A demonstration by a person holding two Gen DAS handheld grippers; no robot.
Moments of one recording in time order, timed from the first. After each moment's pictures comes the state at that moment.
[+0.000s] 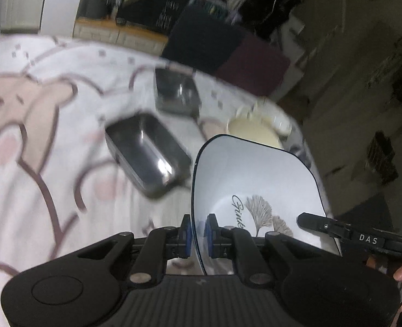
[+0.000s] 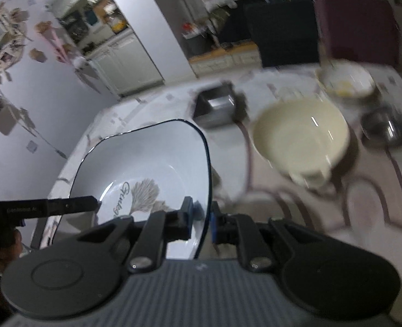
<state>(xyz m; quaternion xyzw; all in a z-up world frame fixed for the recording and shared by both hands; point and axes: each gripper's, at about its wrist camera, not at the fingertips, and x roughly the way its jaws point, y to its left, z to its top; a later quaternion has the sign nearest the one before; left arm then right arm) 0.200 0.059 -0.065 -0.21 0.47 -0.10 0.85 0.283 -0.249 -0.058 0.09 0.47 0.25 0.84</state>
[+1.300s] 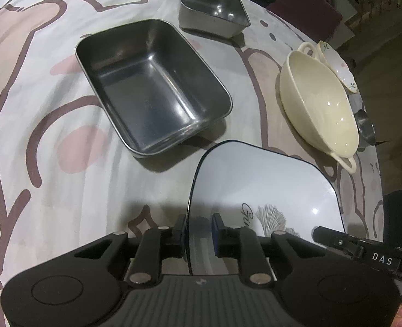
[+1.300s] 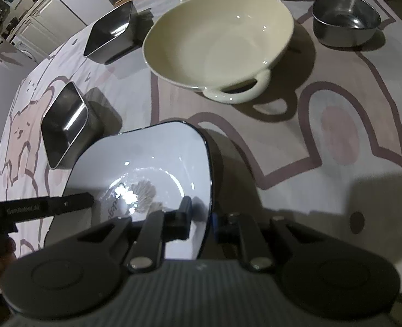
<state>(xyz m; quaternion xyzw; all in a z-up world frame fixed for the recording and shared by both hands) 0.283 0.019 -0.168 -0.20 0.59 -0.04 0.78 0.329 -0.264 -0.158 0.09 0.62 0.13 0.77</state>
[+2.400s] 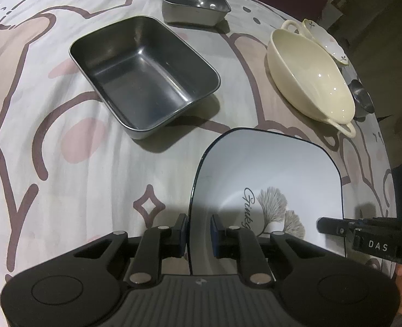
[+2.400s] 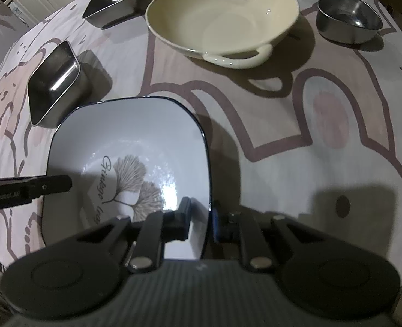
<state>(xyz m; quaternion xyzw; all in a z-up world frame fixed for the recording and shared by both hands) 0.265 0.008 -0.164 -0.14 0.60 -0.06 0.79 0.314 -0.241 -0.171 0.01 0.64 0.12 0.76</state>
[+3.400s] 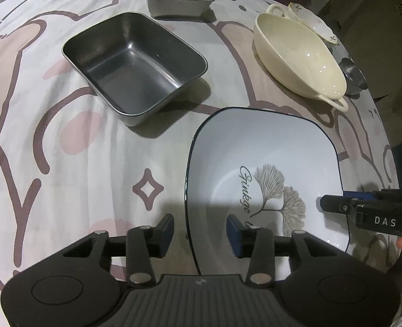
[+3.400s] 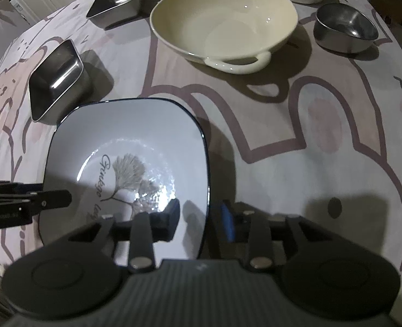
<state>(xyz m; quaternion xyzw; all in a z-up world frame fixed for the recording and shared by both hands) 0.252 0.003 -0.161 -0.11 0.61 -0.07 0.79 0.307 -0.240 -0.164 -0.01 0.63 0.12 0.77</state>
